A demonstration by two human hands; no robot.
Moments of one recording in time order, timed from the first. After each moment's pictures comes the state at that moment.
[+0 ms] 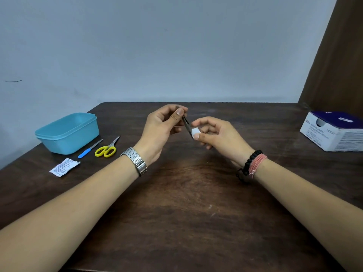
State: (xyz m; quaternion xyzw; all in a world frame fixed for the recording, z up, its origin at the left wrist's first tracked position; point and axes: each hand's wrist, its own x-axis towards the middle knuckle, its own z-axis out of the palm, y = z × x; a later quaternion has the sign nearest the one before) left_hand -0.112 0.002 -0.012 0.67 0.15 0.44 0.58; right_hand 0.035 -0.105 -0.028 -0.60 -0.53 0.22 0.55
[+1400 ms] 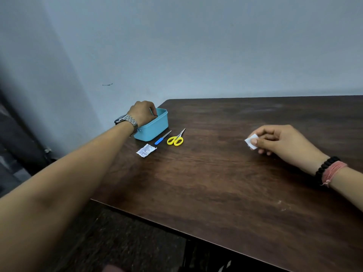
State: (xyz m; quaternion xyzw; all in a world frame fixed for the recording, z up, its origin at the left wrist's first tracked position) left_hand -0.286 0.159 0.026 0.83 0.53 0.17 -0.01; right_hand 0.017 -0.111 -0.035 -0.62 -0.60 0.21 0.46
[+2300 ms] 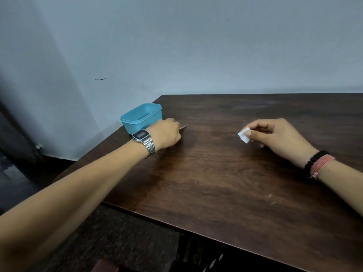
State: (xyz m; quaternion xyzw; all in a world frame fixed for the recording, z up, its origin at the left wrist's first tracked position) left_hand -0.230 0.064 -0.009 0.90 0.42 0.00 -0.15; right_hand 0.022 -0.108 -0.033 -0.63 -0.60 0.17 0.47
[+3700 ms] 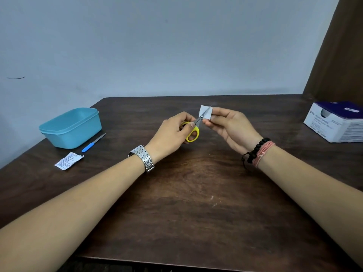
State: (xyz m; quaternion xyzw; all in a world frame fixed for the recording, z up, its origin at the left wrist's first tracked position) left_hand -0.107 -0.003 -0.028 0.87 0.20 0.32 0.32; right_hand 0.045 -0.103 -0.023 -0.45 -0.37 0.37 0.72
